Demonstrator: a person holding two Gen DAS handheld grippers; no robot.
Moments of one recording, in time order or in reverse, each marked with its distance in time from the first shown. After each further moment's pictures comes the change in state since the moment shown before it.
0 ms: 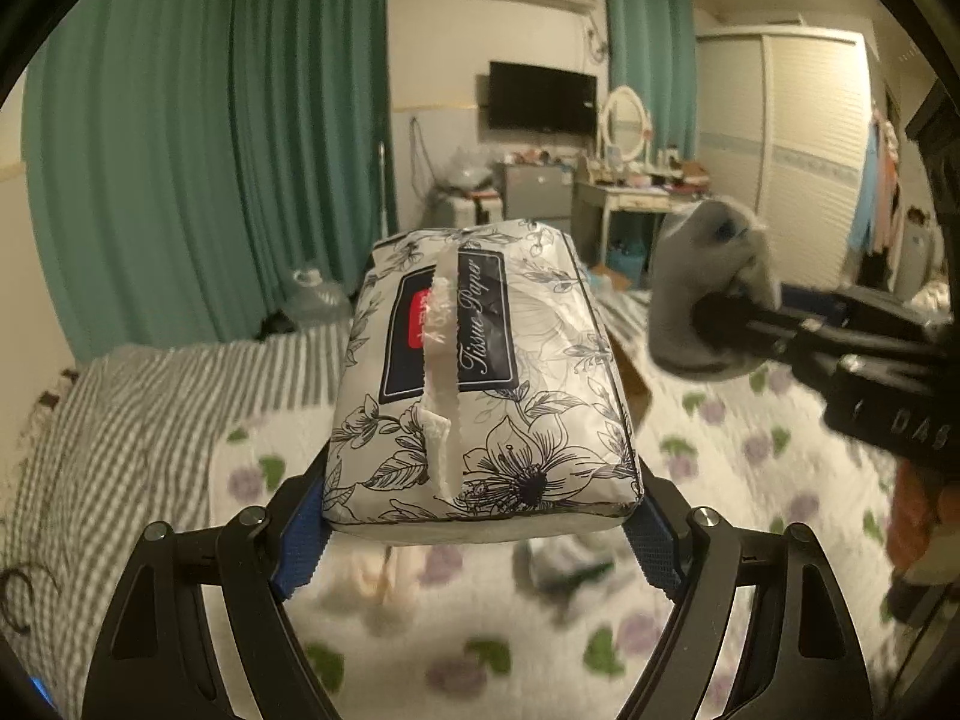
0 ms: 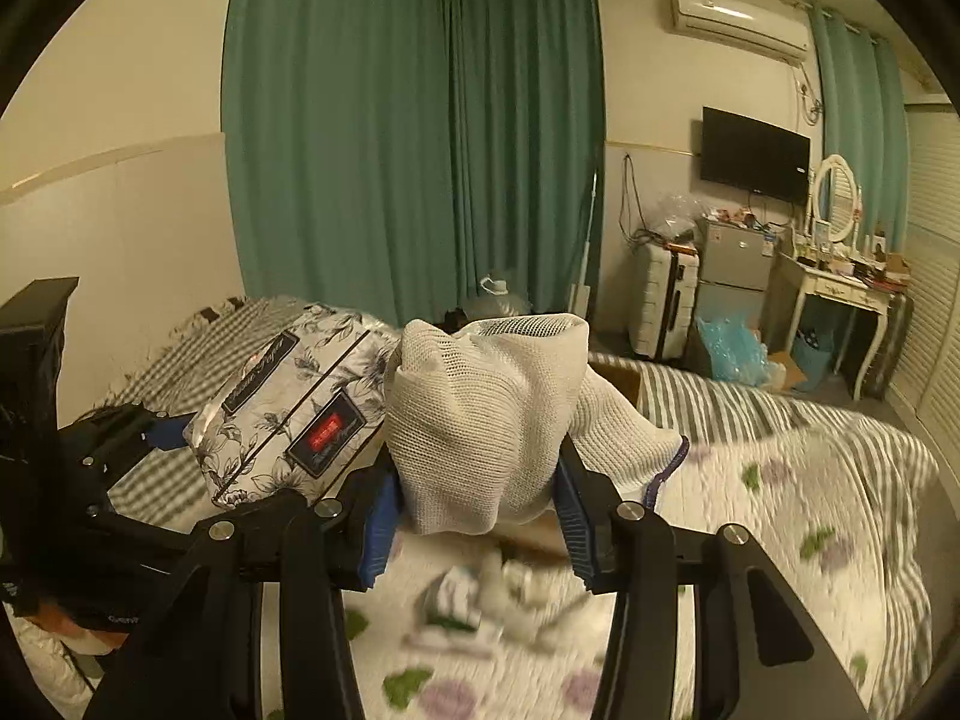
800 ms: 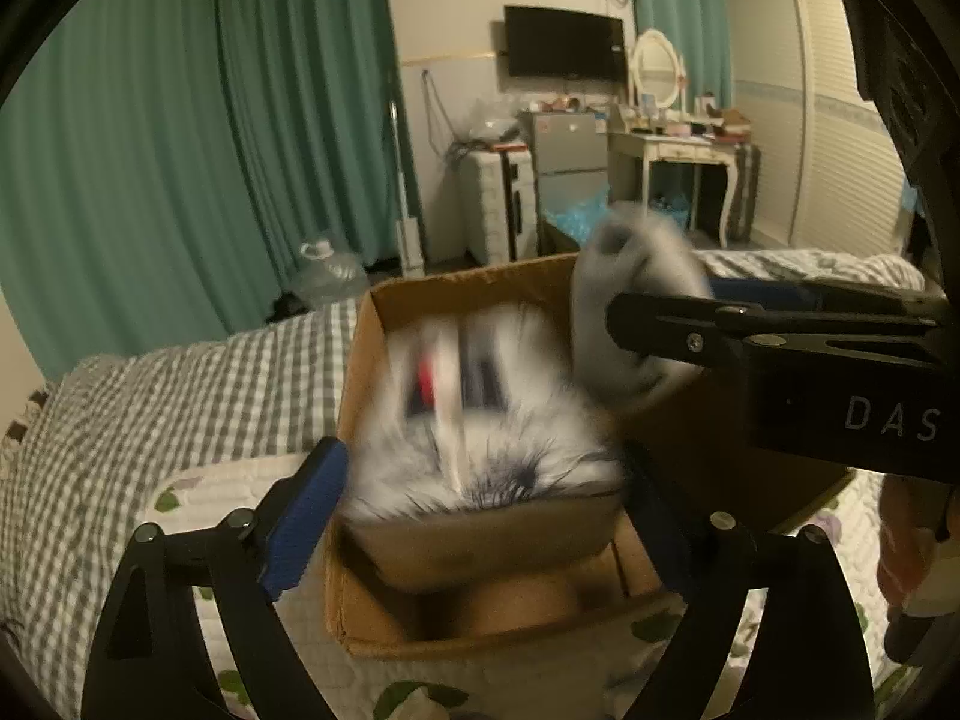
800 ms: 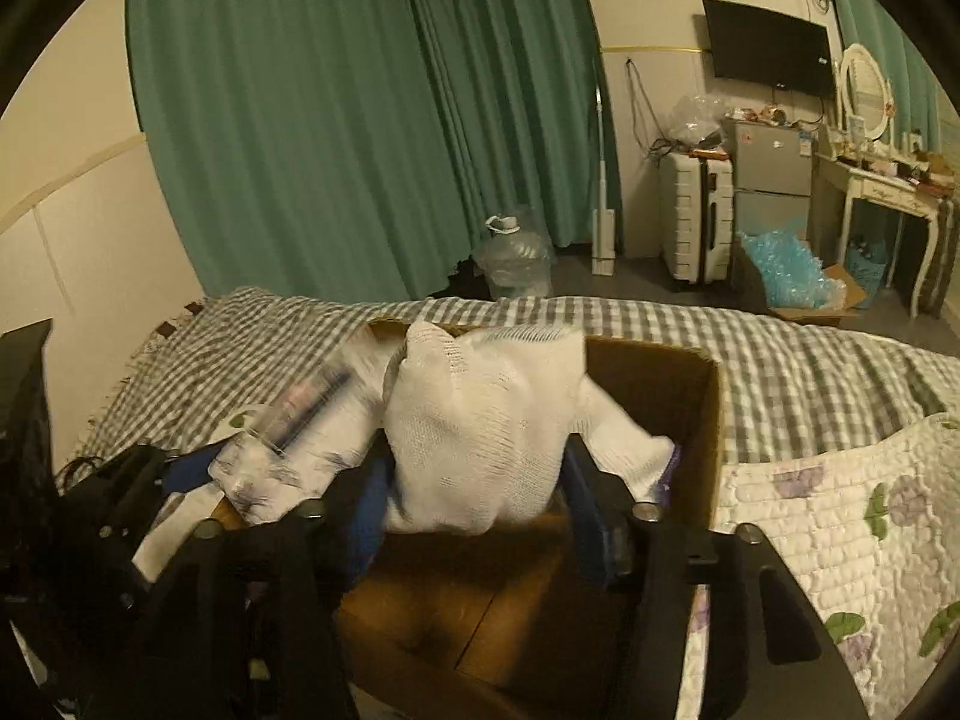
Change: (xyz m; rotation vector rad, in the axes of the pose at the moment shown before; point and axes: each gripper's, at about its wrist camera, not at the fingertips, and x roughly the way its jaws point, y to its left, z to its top) left arm 0.178 0.007 0.013 0.045 0.097 0.095; right arm 0.212 -0.077 0.008 0.149 0.148 0.083
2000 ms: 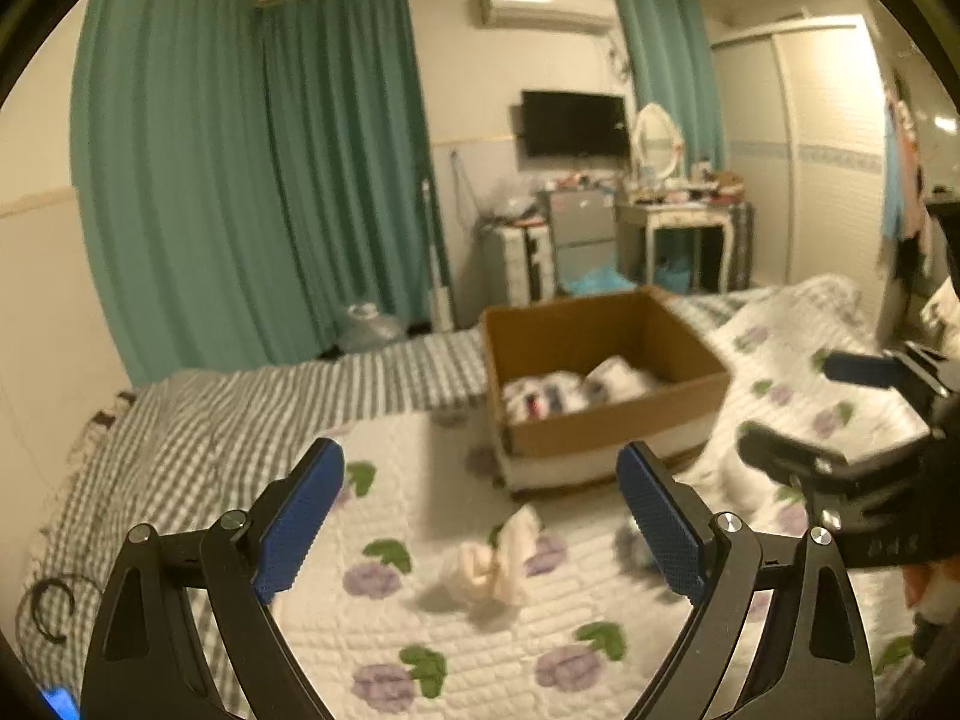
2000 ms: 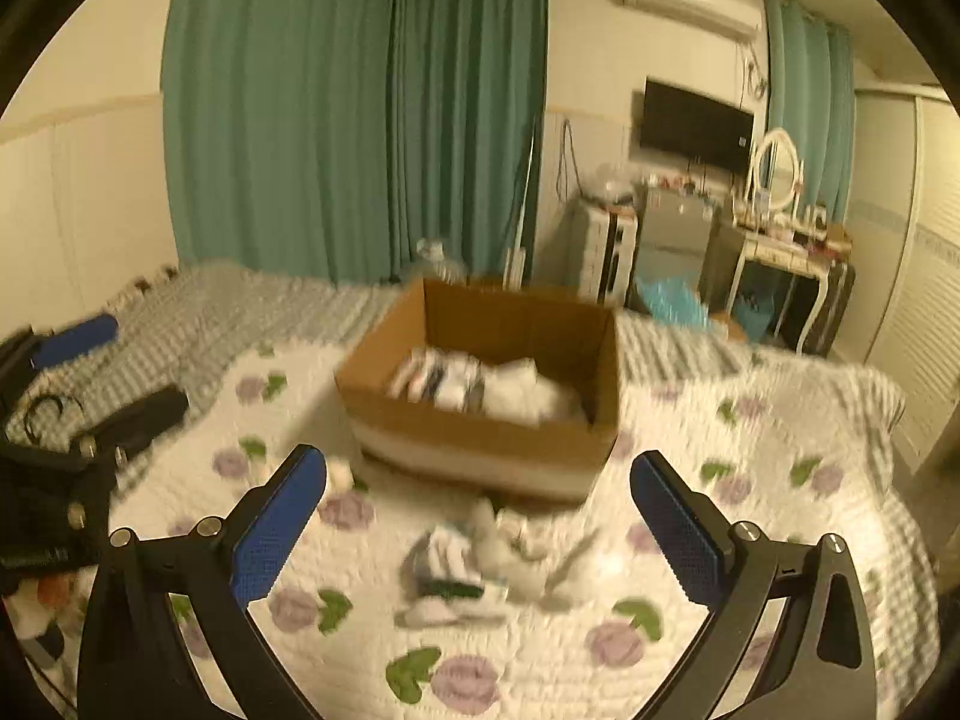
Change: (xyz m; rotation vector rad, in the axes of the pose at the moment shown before) left arm -0.167 0.052 -0.079 0.000 -0.194 0.044; right arm -0.155 0.123 -0.108 -0.092 -0.060 -0.281
